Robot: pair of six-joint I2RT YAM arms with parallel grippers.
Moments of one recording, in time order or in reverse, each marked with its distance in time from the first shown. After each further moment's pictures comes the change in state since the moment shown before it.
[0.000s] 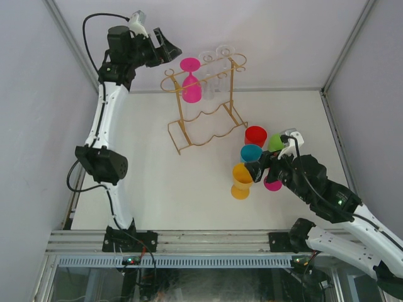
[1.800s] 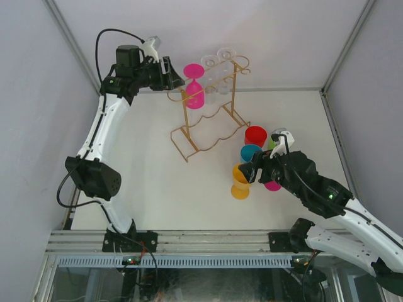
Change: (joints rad) left arm -0.060 -0.195 -0.334 -0.106 0.017 0.188; right arm -0.002 0.066 0.000 -0.001 -0.061 0.051
